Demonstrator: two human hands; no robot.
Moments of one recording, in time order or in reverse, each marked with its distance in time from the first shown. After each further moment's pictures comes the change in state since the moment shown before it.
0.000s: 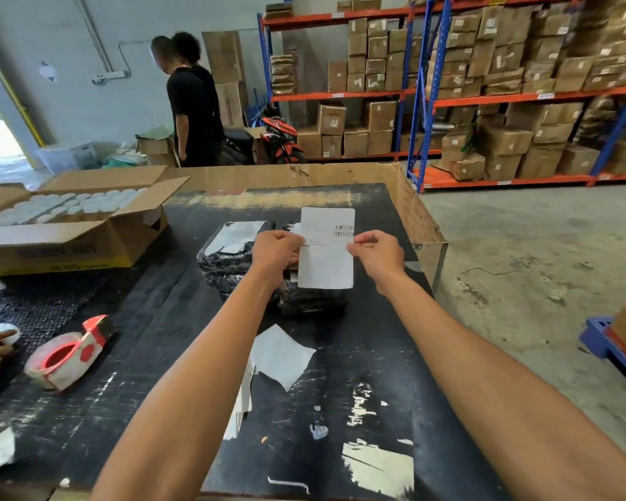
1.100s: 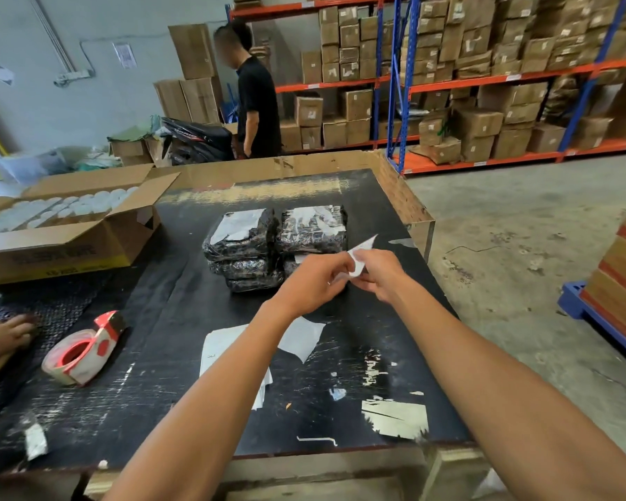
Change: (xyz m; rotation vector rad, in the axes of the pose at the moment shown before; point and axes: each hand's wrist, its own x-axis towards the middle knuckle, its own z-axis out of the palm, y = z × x) left_hand -0.077 -0.037 -0.006 0.699 -0.558 0.932; right_hand -0.060 0.022 0.008 0.363 -0.129 0.425
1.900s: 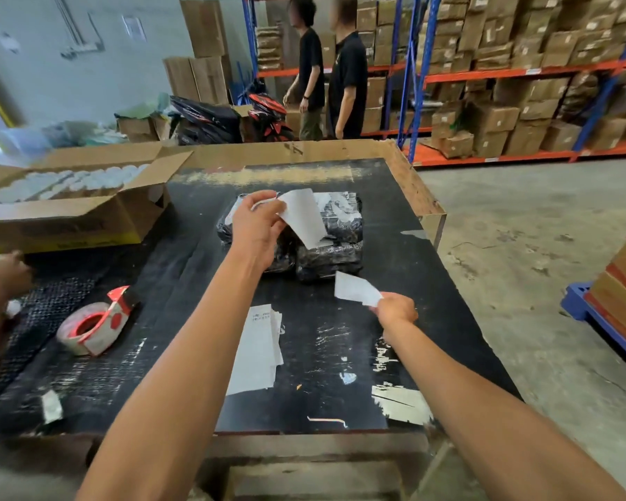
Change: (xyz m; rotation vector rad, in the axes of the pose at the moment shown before) left_hand -0.007 -0.026 -0.085 -1.166 0.816 -0.734; right_hand -0.004 0.101 -0.013 -0.326 0.411 0.026
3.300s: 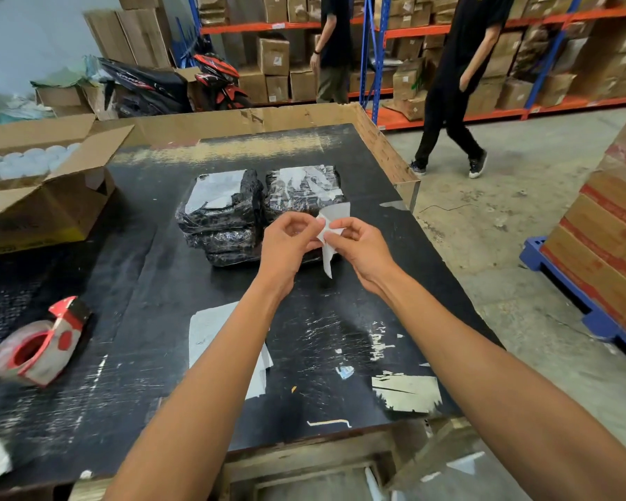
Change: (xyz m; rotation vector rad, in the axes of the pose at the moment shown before) left_hand -0.006 -0.090 0.014 0.271 -0.303 -0.029; right_hand -0.013 -0.074 0.020 0.370 -0.414 -0.410
